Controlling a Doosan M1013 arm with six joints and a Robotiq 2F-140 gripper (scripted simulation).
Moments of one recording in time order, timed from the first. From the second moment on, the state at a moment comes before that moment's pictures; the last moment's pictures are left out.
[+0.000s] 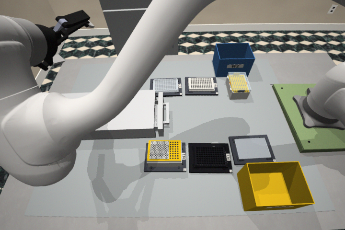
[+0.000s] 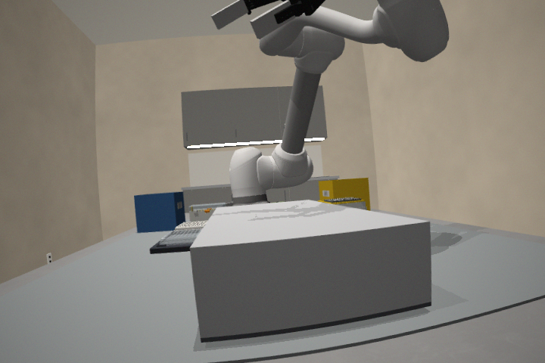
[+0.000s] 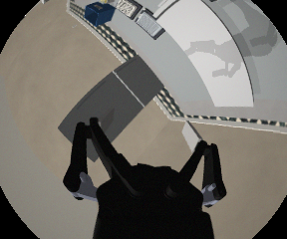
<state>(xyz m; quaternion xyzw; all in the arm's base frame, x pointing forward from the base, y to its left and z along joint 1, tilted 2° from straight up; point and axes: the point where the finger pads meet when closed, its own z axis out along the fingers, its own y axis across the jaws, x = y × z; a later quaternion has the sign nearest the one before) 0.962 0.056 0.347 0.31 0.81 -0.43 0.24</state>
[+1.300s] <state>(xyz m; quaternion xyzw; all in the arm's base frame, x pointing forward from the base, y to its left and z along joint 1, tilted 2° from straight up) 0.885 0.026 0.332 0.49 0.77 -0.32 0.25</state>
